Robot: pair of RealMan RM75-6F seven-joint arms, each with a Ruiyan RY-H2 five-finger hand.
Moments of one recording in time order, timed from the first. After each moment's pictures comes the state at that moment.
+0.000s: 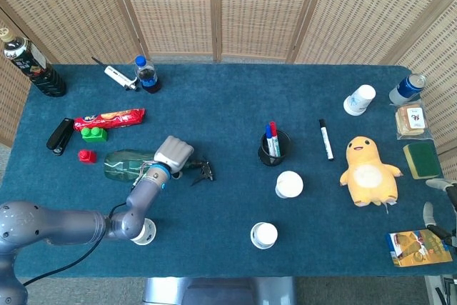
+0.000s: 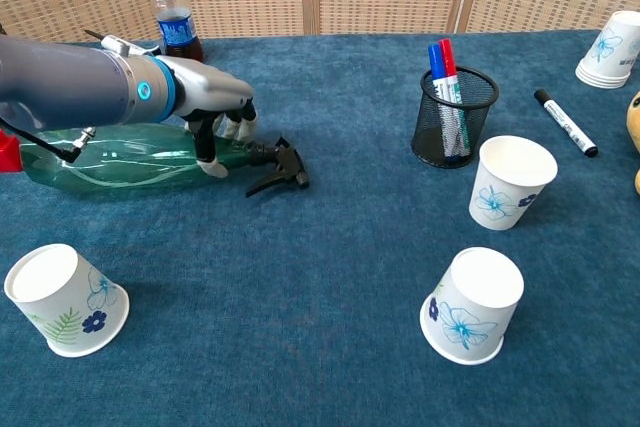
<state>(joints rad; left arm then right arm) -1.23 -1.57 -0.02 -1.44 0.33 0.83 0.85 -0.02 -1.10 0.13 -1.57 -1.51 1.67 0.22</state>
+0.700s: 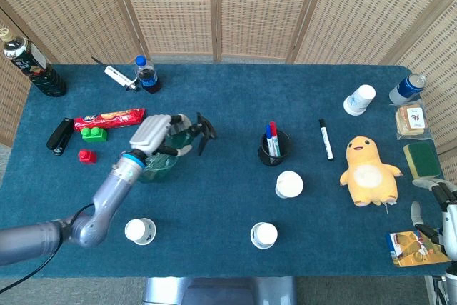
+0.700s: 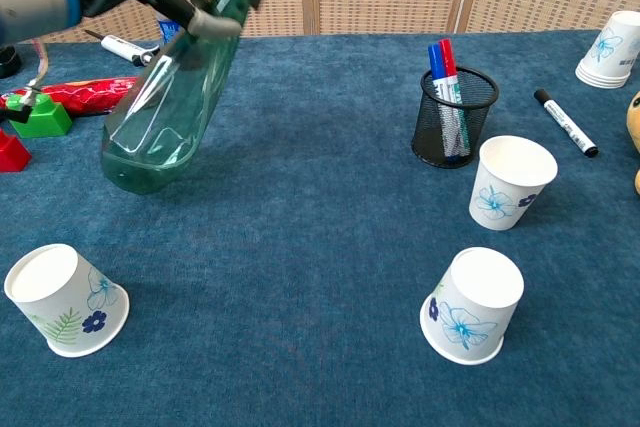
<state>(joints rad) -0.88 -1.40 -0.25 -1.59 0.96 0.97 -0.14 0.00 -1.14 0.12 -1.57 -1.53 1.66 0.19</state>
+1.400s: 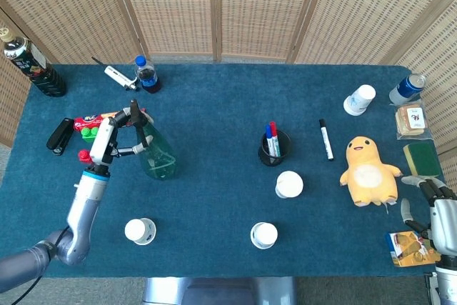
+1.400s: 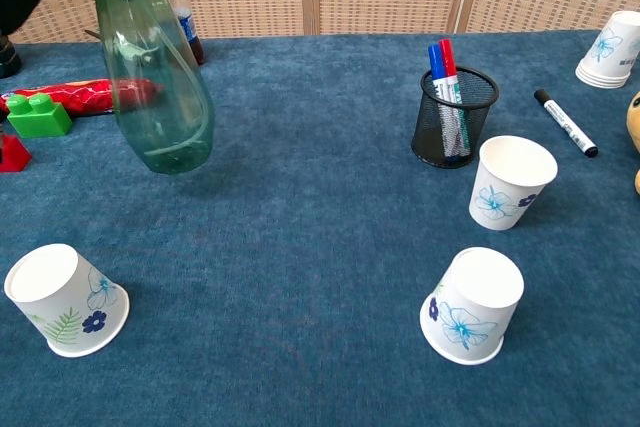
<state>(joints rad) -0.61 -1.59 -0.26 -1.28 1.41 1.31 -0.94 0.02 -1.15 0.12 -1.59 -1.52 1.61 0.16</state>
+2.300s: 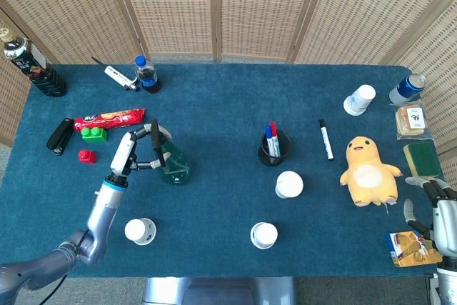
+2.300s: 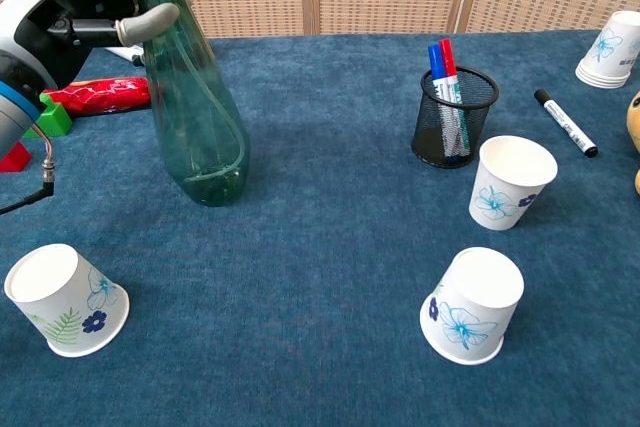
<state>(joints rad) -0.63 -1.82 -0.19 -0.92 1.54 1.43 -1.07 0.01 -1.14 0.13 -1.63 -1.49 1.62 0.11</state>
